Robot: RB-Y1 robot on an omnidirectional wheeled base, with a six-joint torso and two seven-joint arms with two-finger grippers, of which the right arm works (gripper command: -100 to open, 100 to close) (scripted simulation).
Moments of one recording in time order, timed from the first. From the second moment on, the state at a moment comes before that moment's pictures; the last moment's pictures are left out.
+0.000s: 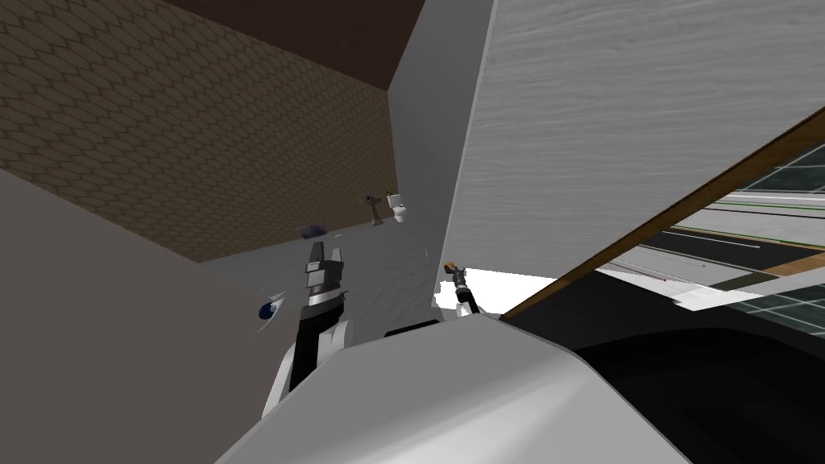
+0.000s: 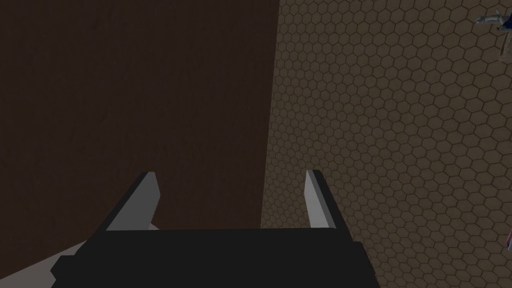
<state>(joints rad) -0.04 -0.18 -0.06 -0.73 -0.30 -0.77 0.04</state>
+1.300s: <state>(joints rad) -0.05 -0.19 -0.18 -0.66 -0.38 -0.80 0.08</state>
